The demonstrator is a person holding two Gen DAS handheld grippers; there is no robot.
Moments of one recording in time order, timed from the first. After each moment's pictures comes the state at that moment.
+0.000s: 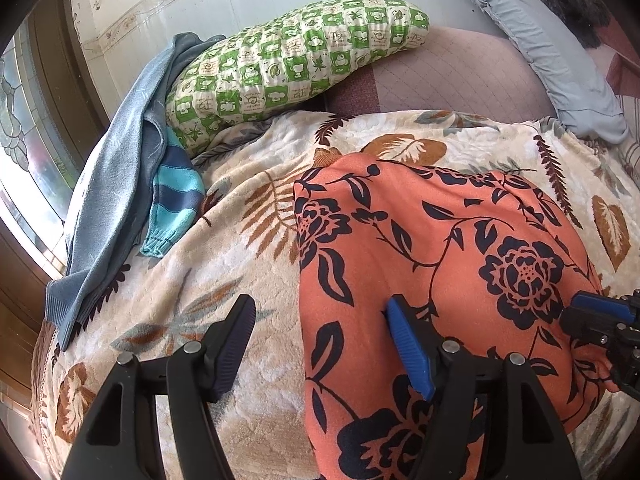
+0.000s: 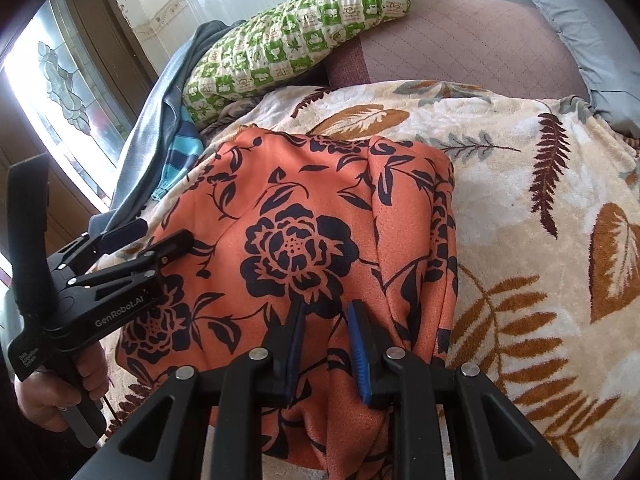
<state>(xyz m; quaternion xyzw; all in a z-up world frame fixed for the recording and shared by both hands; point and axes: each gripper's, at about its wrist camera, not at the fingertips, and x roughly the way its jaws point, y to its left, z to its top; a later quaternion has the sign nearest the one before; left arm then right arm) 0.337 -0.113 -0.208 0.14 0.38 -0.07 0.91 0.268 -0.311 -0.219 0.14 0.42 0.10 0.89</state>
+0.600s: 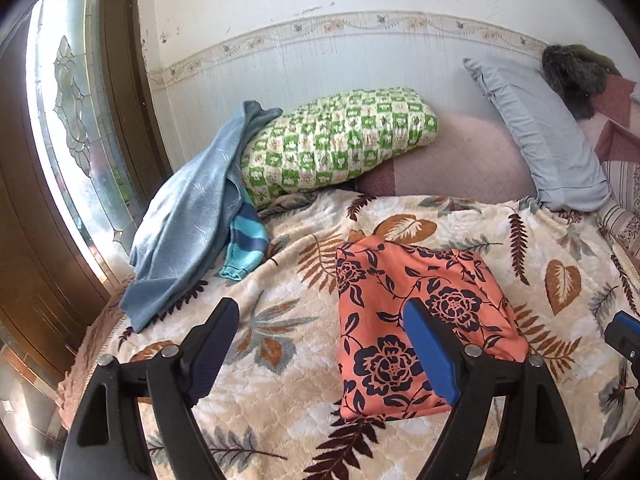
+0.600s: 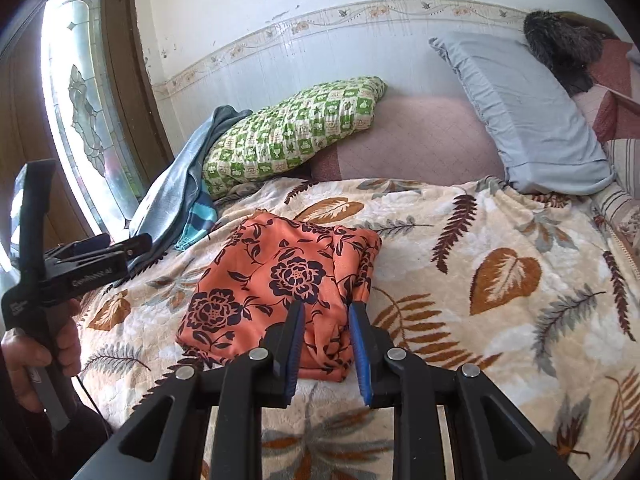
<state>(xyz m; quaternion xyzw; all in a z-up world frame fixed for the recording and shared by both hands) 0.209 -0.076 -0.080 0.09 0.28 -0.03 0.95 0.109 -0.333 -0.110 0.09 0.29 0.03 0.95</state>
